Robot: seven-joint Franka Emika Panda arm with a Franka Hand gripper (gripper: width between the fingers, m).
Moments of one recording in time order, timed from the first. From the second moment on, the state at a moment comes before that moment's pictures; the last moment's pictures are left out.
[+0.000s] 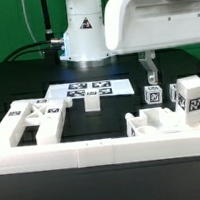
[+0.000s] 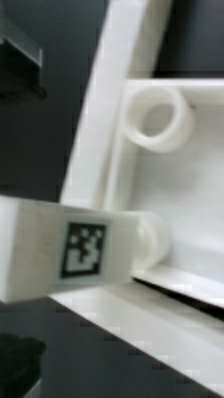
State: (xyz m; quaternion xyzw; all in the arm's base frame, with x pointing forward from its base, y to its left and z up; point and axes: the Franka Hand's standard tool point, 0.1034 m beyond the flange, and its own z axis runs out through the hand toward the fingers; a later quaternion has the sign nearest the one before) arm 0.637 0.095 0.102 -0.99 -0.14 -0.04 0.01
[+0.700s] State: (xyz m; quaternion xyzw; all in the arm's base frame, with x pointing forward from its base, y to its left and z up) arm 0.652 0.095 0.092 -1.00 -0.07 0.05 0.04
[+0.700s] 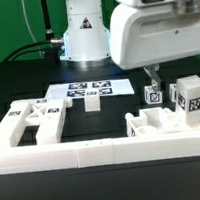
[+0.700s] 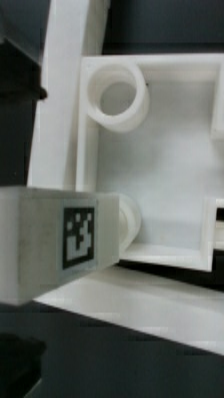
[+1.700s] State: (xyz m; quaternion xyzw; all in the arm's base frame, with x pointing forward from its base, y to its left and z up) arm 0.650 0.105 0.090 -1.00 -0.02 0.05 0.03
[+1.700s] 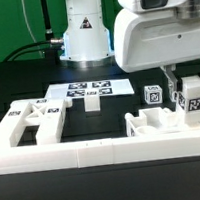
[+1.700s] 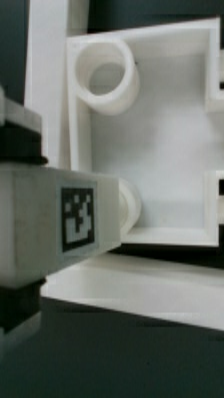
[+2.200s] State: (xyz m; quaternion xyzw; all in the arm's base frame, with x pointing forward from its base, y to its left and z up) arm 0.640 0.106 0.088 -0.97 0.26 0.02 0.04
